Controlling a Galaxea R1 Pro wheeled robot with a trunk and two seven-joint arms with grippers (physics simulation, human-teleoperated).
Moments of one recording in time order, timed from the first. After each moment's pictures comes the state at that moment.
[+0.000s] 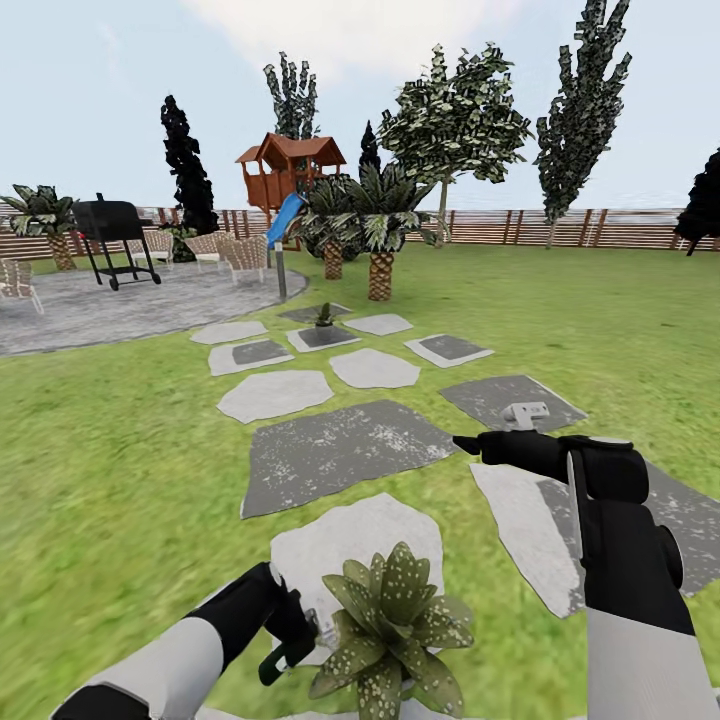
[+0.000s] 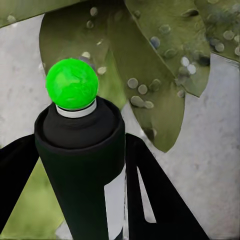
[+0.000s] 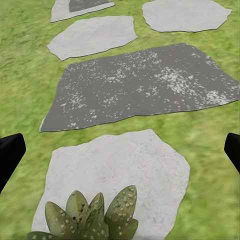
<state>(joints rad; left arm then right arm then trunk) -0.72 -0.10 -0.26 -0.33 -0.78 0.30 -0.78 -0.64 0.01 -0.22 -1.62 0.40 1.04 0.80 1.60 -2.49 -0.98</state>
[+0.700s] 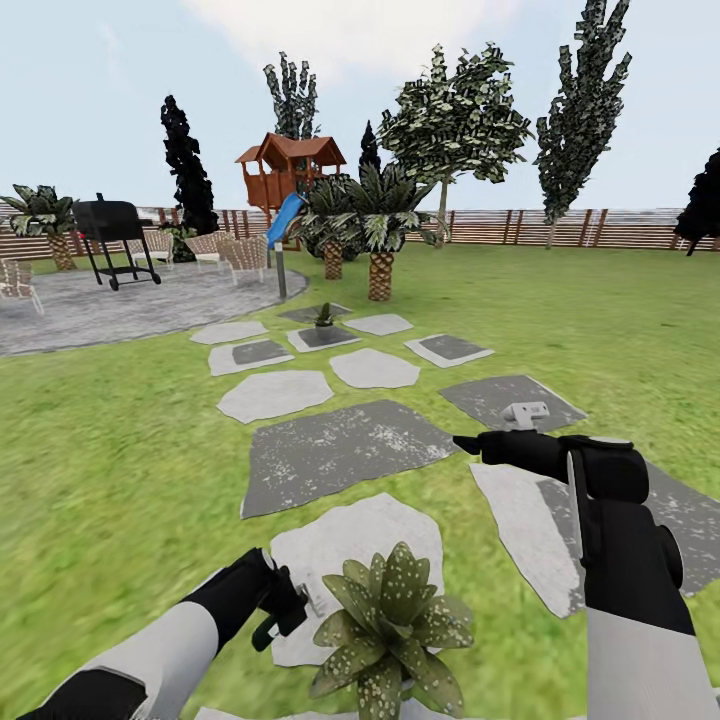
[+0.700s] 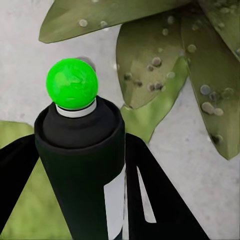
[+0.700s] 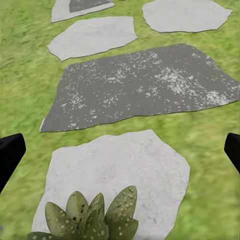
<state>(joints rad) -0.75 -0.08 -0.21 -0.32 -0.76 0.31 -0.66 -0.64 0.01 -0.22 -1.62 0.40 1.04 0.80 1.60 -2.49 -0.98</state>
